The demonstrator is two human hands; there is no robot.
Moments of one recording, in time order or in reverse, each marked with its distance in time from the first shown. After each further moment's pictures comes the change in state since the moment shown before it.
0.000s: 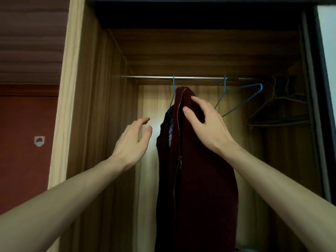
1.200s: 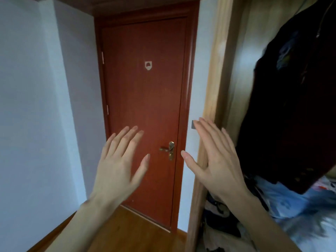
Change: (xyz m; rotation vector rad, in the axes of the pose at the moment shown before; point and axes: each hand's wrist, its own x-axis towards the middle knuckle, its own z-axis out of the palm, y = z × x) left_hand -0.407 -0.059 -0.263 0.726 0.005 -0.156; right_hand -0.319 -0.230 0.168 0.047 -0.346 -0.191
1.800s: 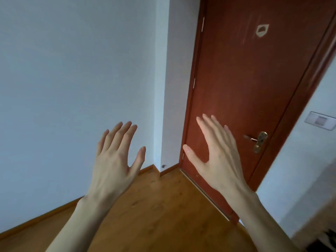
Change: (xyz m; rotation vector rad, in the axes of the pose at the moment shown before) left_hand -0.150 -0.188 -0.127 0.396 -0.019 -0.445; right_hand 0.019 -0.205 0.194 0.332 -0.219 -0.203
